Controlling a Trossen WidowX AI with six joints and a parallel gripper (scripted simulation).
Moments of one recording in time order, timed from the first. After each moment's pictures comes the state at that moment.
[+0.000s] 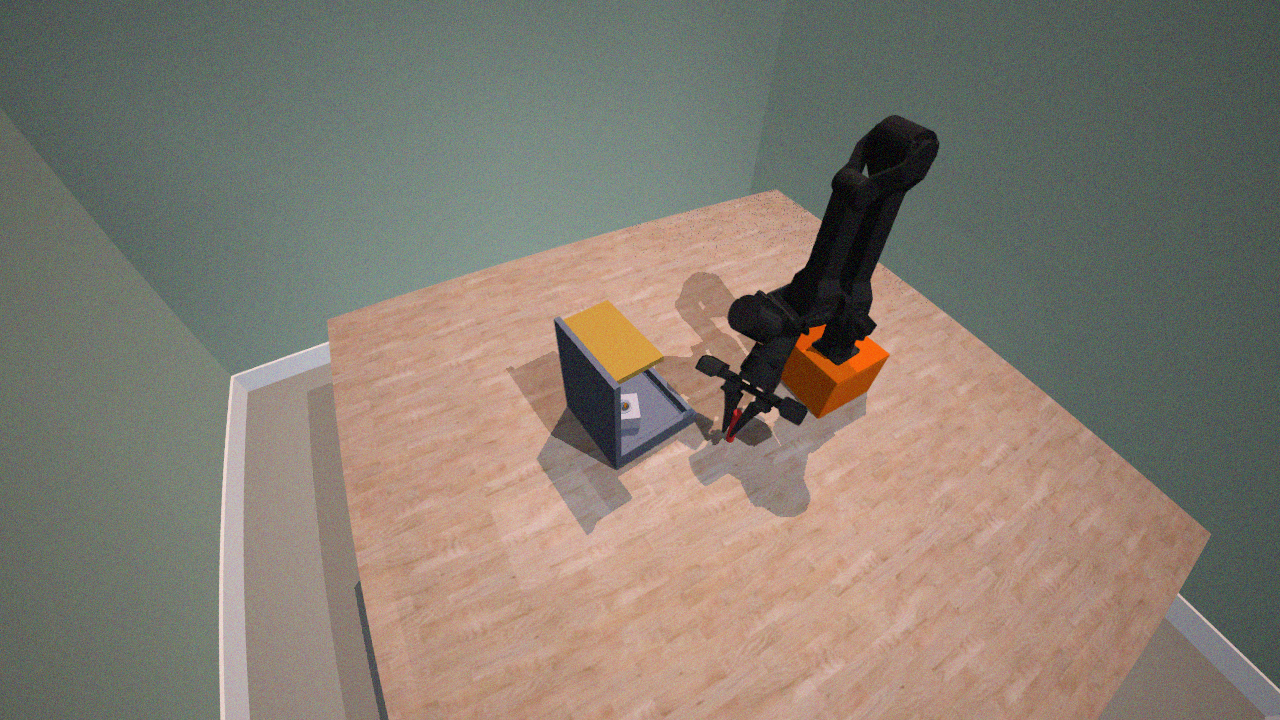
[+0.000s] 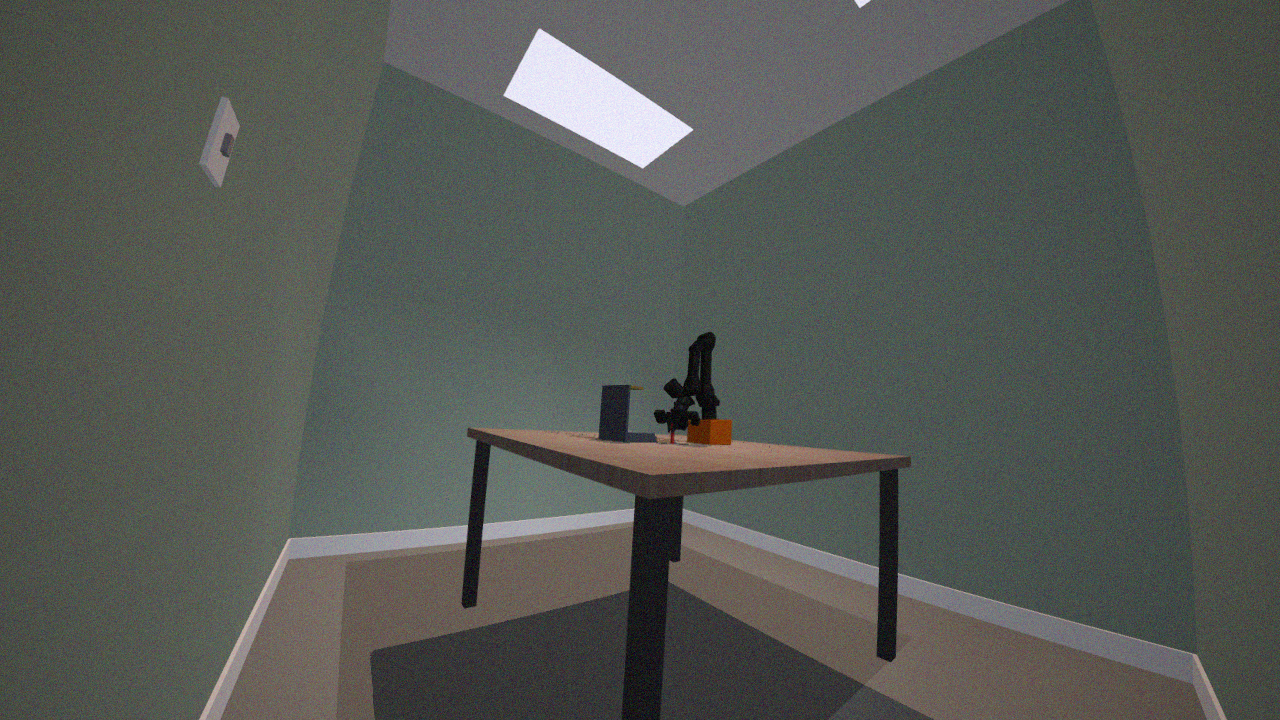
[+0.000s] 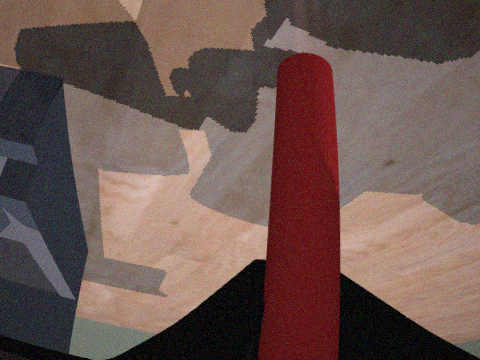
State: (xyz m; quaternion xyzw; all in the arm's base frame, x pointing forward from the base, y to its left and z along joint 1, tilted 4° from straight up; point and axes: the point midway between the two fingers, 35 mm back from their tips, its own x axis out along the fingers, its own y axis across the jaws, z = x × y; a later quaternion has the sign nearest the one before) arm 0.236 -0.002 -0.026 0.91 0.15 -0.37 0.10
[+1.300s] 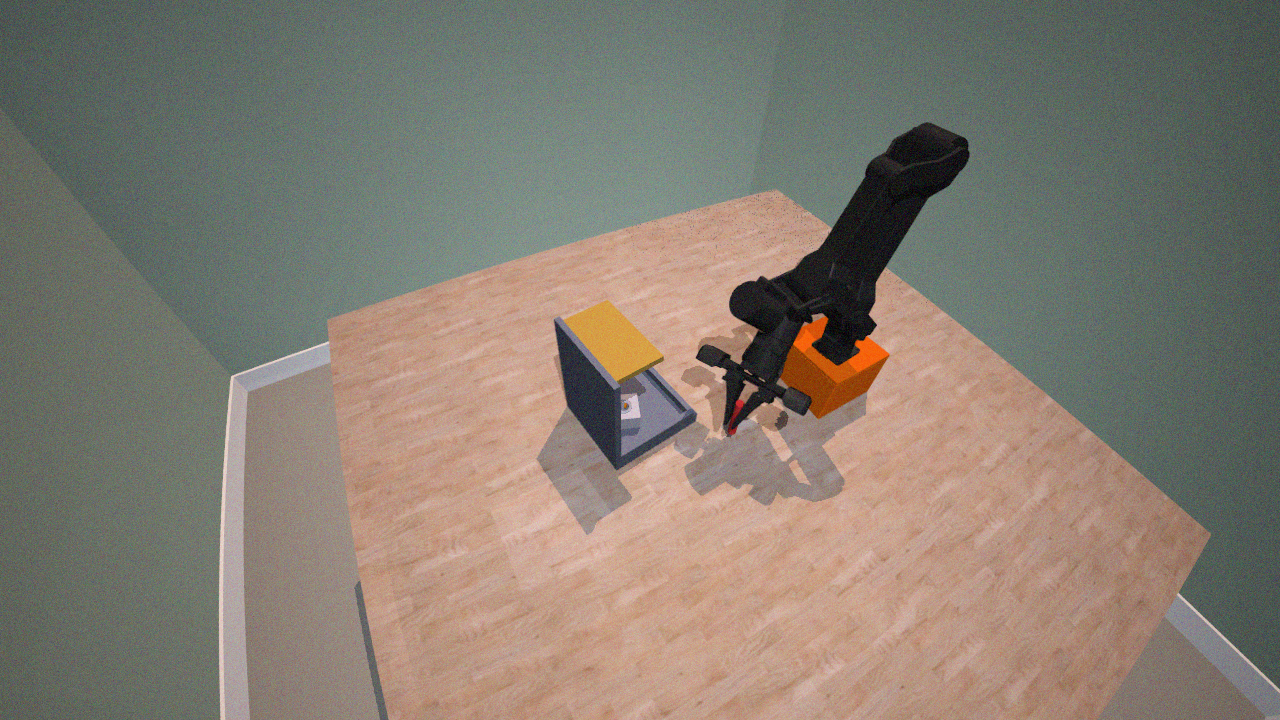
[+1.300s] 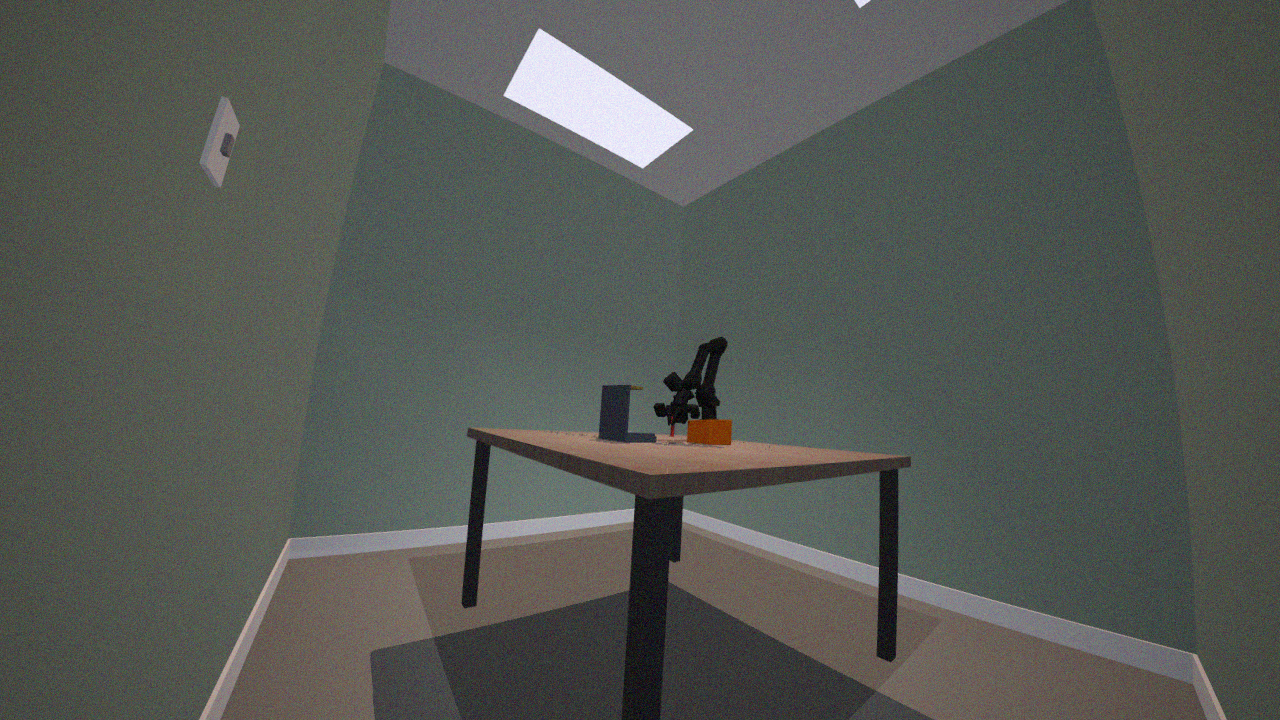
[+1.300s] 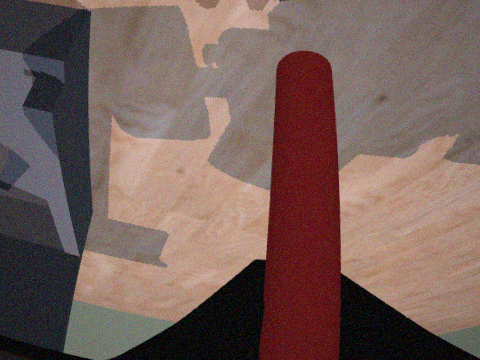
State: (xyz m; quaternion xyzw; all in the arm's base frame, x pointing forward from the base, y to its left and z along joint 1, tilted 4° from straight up) arm 0.238 0.001 0.003 0.91 0.15 -0.37 0.11
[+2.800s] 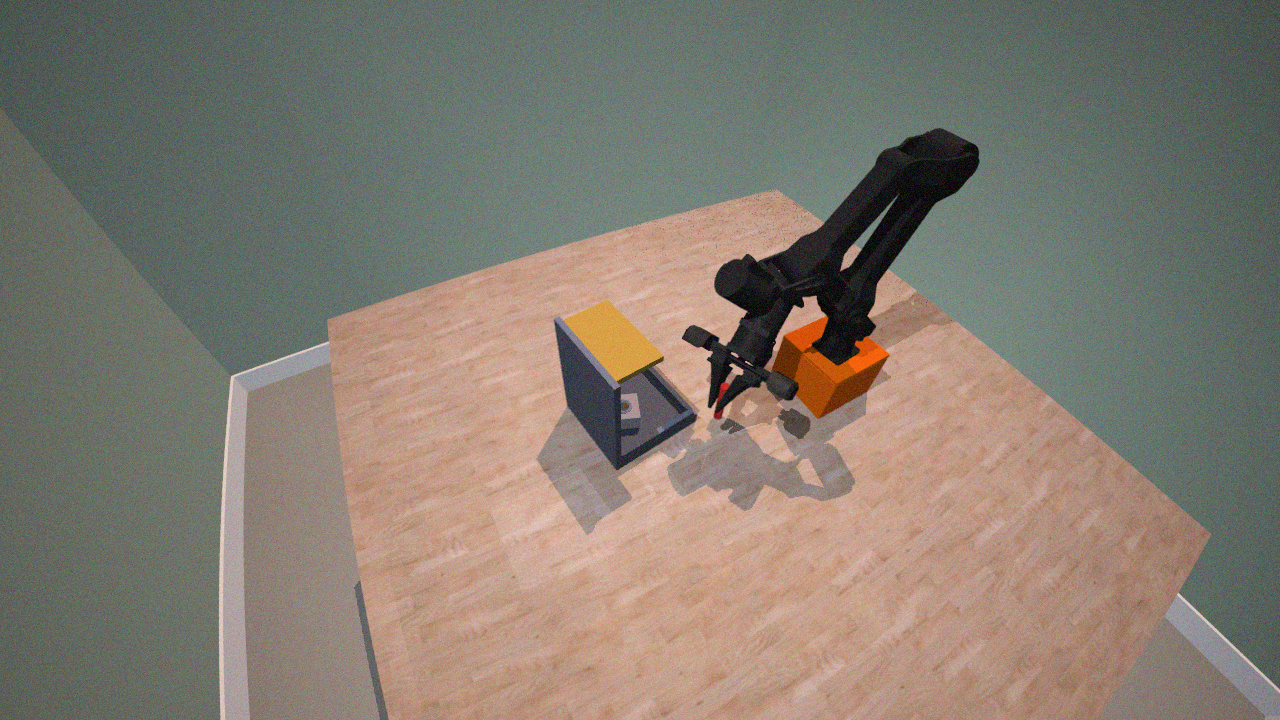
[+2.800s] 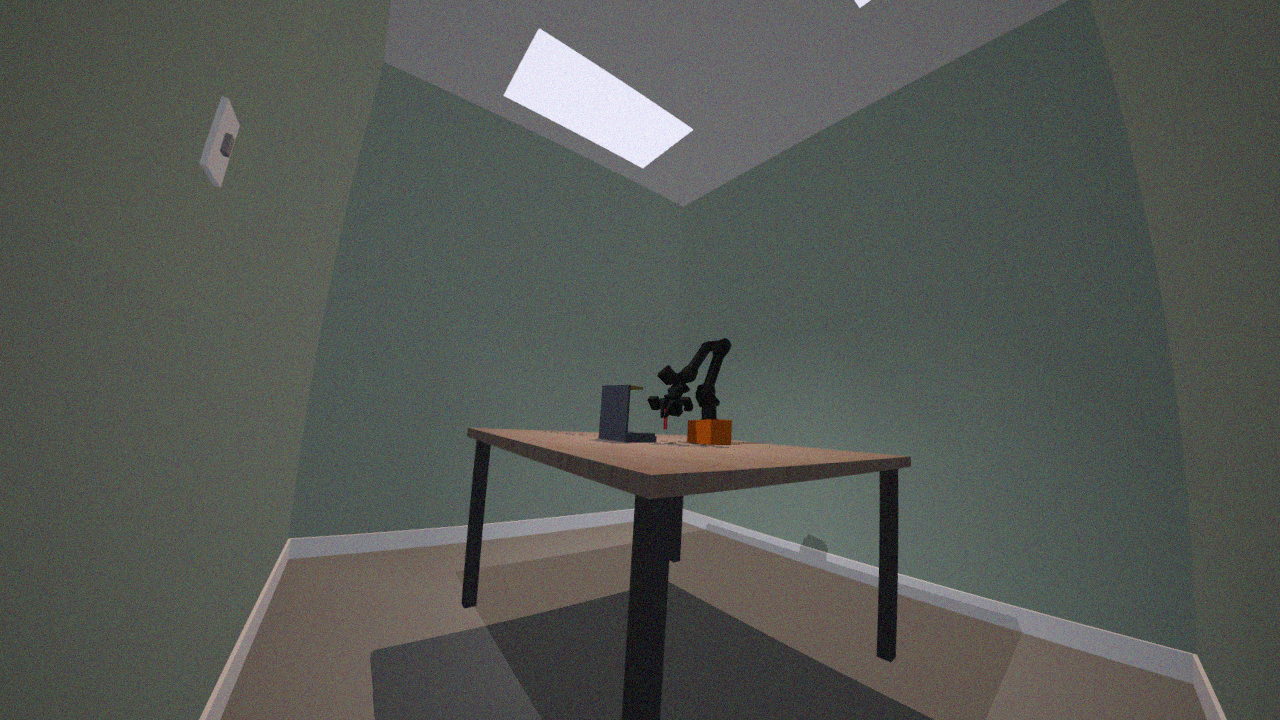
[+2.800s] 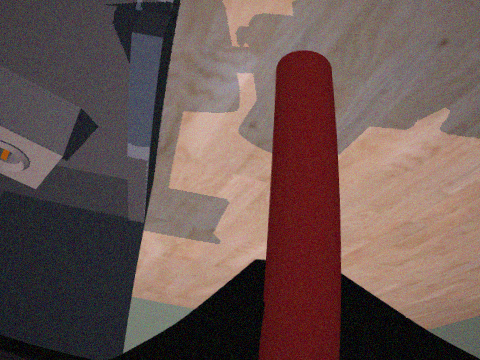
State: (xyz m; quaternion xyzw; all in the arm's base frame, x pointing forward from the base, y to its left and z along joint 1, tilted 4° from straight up) arm 0.255 -0.022 0.034 0.91 0.12 -0.37 0.09
